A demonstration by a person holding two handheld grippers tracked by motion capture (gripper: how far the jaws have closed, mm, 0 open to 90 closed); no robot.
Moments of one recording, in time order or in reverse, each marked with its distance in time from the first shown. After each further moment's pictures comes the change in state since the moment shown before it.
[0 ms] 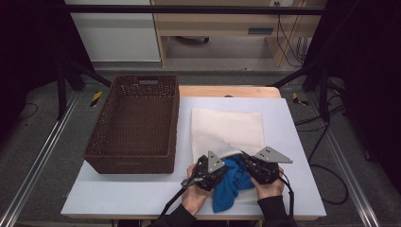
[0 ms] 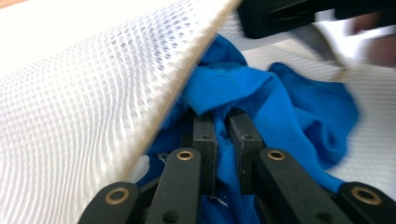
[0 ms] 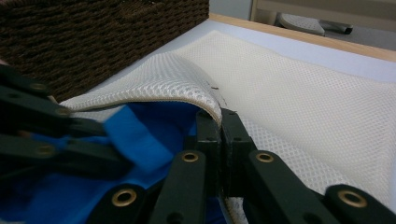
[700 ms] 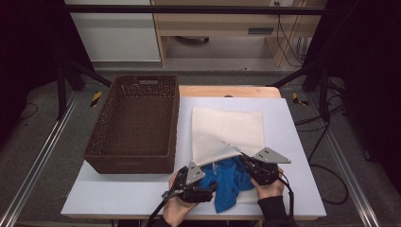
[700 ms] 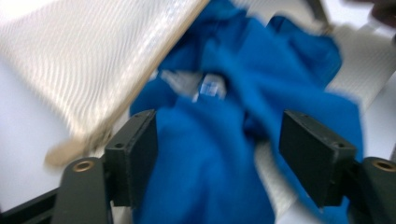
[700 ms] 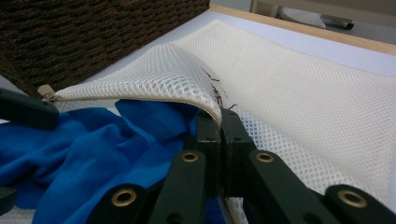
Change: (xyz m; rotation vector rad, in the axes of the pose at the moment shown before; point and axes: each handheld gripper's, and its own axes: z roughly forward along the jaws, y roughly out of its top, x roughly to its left) left arm 0.012 -0.053 -0.046 -0.010 -0.043 -0.060; right arm 0.000 -0.004 0.002 0.026 -0.002 -0.018
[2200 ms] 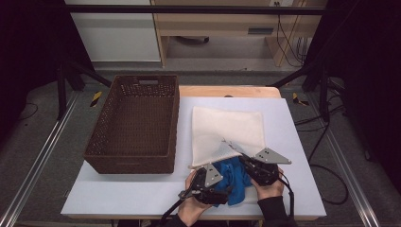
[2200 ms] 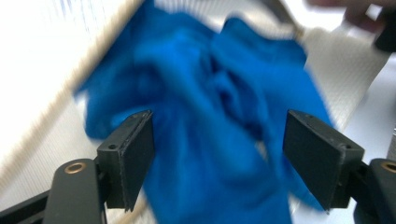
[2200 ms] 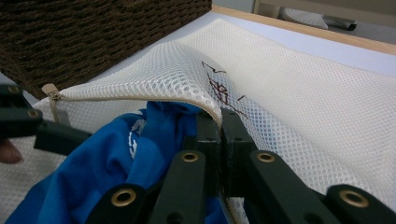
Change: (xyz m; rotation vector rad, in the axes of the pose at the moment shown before) left arm -0.028 0.015 0.034 0.006 -0.052 0.070; right arm 0.001 0.000 -0.001 -0.005 0.009 0.003
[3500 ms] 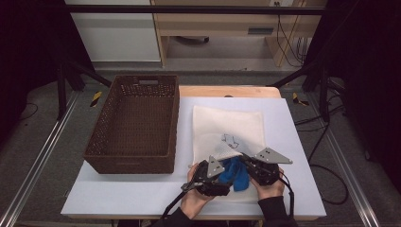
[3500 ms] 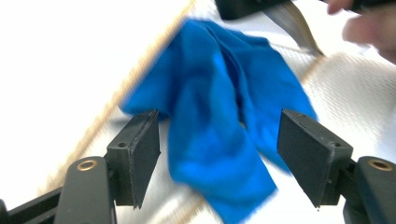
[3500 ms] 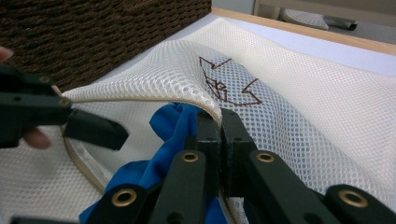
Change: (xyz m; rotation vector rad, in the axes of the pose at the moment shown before) left arm 0.008 0.017 0.005 0.000 -0.003 -0.011; right arm -0.001 0.001 -0.002 -0.005 0.002 0.009
